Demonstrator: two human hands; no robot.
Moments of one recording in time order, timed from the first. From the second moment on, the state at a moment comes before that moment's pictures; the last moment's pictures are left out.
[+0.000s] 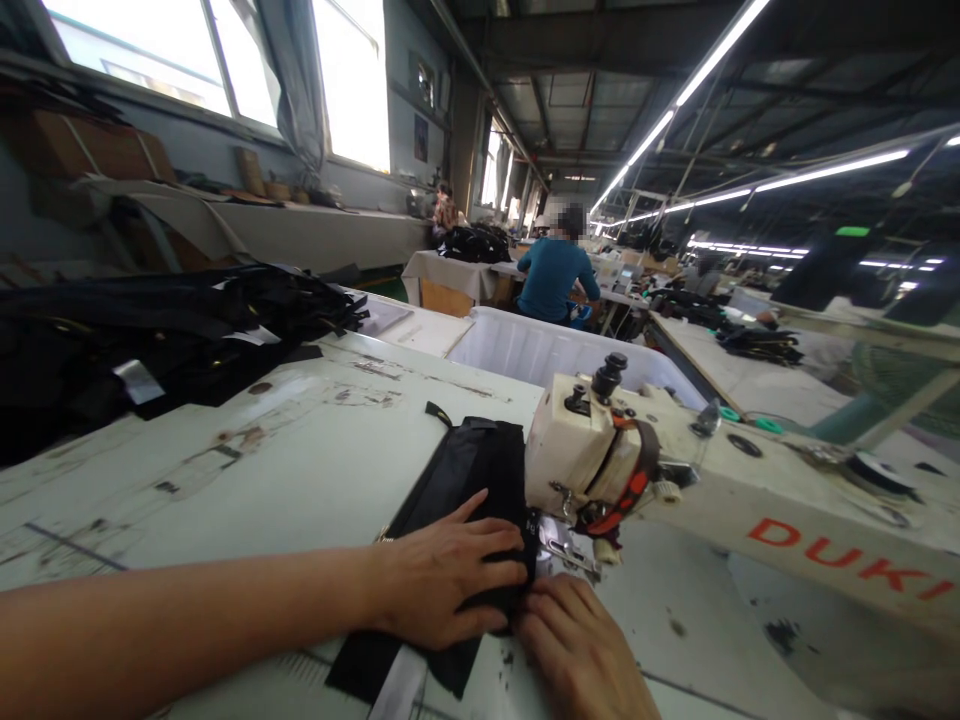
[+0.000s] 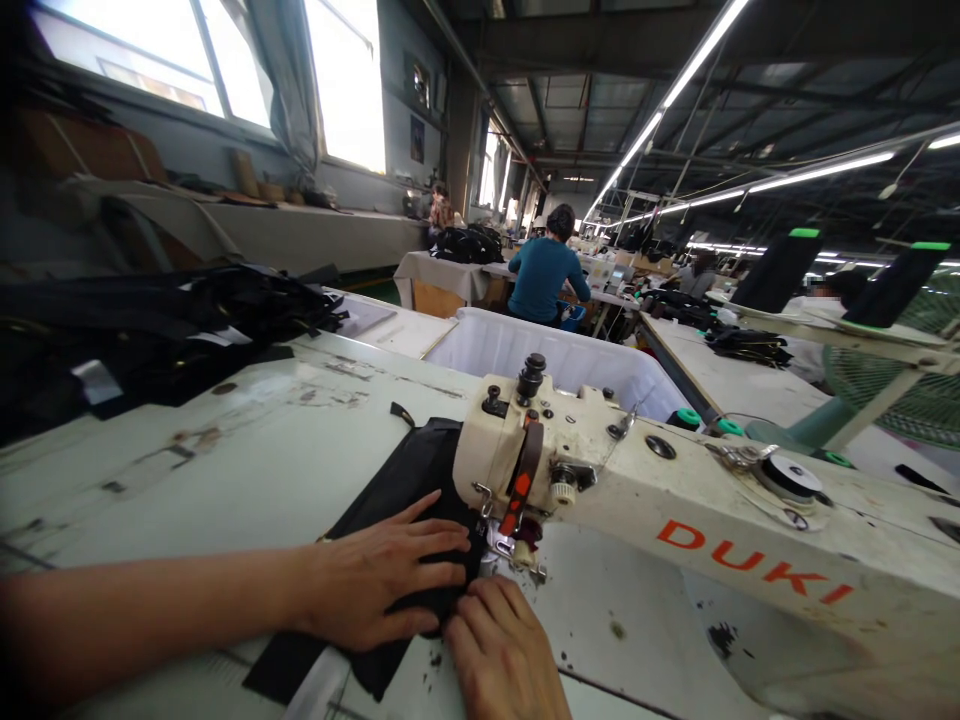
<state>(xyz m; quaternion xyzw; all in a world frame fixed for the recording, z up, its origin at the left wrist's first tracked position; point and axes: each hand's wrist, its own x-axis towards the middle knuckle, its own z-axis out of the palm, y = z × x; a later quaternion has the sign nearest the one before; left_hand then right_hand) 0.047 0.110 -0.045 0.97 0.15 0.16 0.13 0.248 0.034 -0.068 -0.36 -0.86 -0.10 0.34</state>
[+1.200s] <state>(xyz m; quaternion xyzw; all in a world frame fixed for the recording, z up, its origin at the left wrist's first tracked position) 0.064 0.140 -0.061 0.97 0.10 0.20 0.10 0.288 0.049 -0.072 -0.47 -0.85 -0.08 0.22</state>
